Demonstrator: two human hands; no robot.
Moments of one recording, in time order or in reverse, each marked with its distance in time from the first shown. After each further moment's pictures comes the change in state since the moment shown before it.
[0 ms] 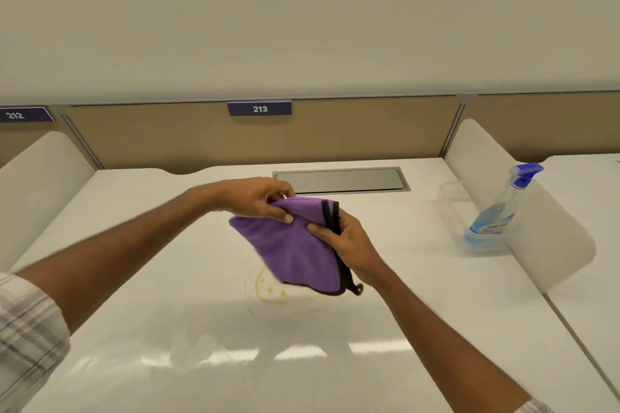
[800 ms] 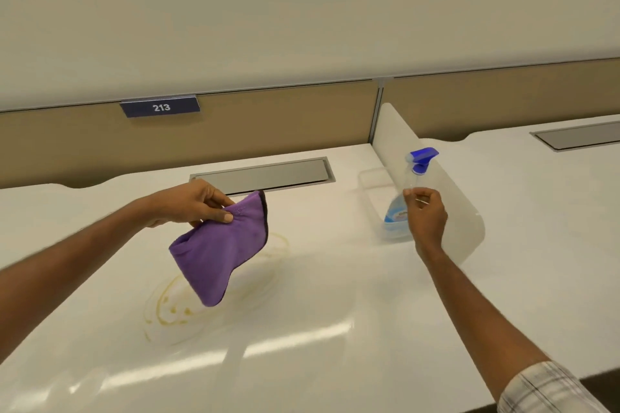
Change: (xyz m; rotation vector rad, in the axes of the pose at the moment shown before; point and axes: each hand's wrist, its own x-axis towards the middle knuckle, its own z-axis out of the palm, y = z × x) left_hand 0.116 0.044 0.041 -0.361 -0.050 -0.177; right_hand -0.032 0.056 -0.336 -0.339 0.981 0.194
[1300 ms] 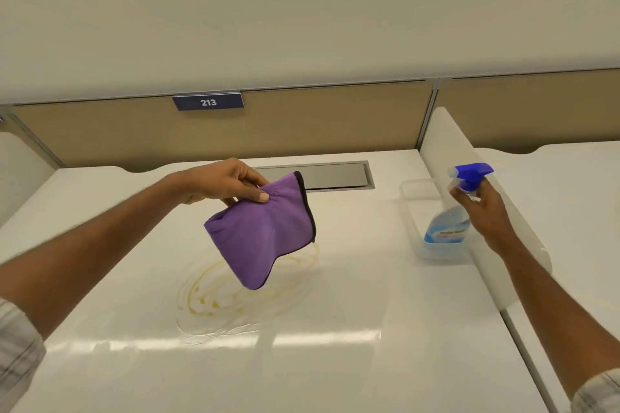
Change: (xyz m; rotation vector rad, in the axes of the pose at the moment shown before) left_hand 0.000 0.036 -0.022 -0.064 0.051 -0.026; right_hand 0.107 0.011 0.001 -0.077 -0.452 -0.152
